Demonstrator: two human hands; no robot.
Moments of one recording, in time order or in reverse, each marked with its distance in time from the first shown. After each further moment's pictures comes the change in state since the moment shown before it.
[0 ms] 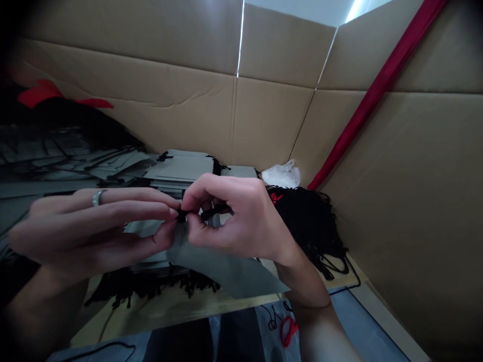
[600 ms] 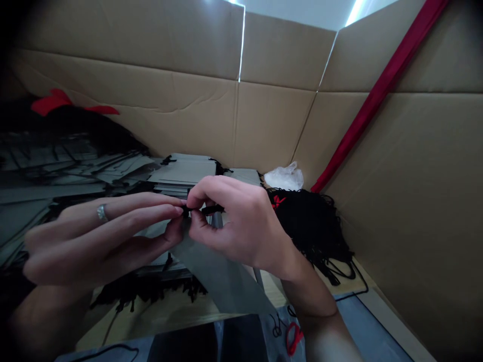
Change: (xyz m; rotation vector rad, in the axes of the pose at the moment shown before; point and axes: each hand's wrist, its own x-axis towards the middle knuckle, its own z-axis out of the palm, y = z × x) left_hand -0.003 0.000 -0.003 0.203 0.012 0.210; right_hand 0.001 0.001 0.005 -0.145 0.039 -0.076
